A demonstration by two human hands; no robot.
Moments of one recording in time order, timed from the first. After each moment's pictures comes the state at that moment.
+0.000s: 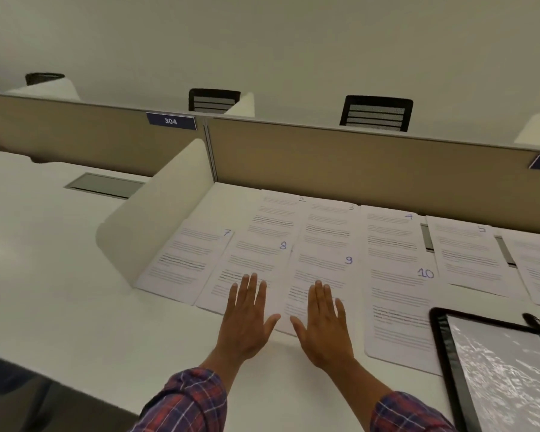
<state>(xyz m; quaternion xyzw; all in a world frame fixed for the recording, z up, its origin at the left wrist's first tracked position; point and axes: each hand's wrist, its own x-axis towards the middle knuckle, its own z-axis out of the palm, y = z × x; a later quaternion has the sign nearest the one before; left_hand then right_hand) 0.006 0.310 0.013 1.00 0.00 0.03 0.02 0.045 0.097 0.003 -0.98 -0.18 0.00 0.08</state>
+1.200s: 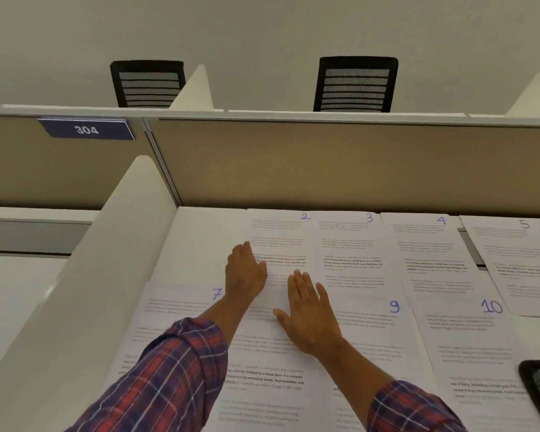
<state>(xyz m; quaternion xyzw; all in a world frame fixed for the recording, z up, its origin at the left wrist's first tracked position) 0.357 0.425 0.006 0.95 0.15 -0.03 0.28 0.277 0.255 -0.005 -0.98 -0.15 0.12 0.06</state>
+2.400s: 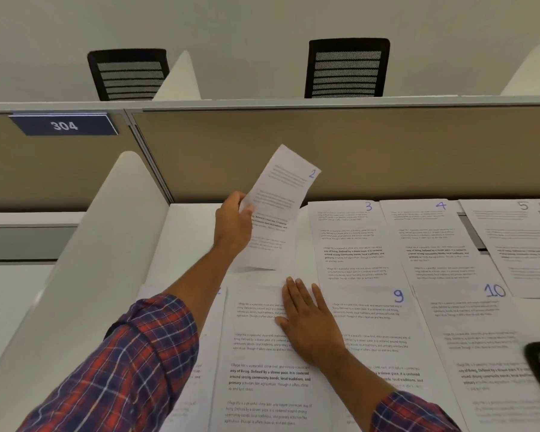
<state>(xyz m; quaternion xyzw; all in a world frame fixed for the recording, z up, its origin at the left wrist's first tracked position) 0.411 0.451 0.086 0.86 0.07 0.09 0.49 0.260 0.257 -0.045 -0.97 -0.20 0.09 0.03</state>
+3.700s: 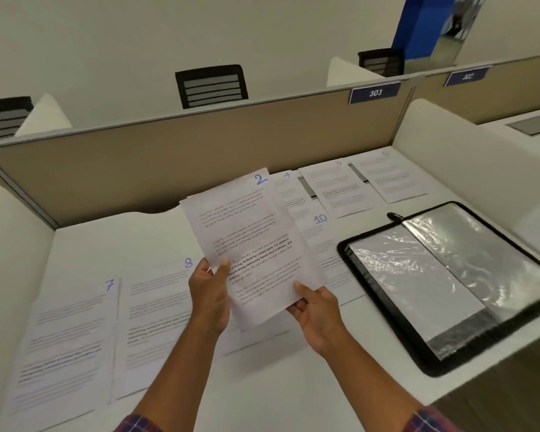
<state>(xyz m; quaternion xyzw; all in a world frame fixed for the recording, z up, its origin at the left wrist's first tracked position) 0.127 0.237 0.100 0.58 0.17 -0.07 0.80 0.034 0.063 0.079 -0.36 0.33 -0.03 0.87</state>
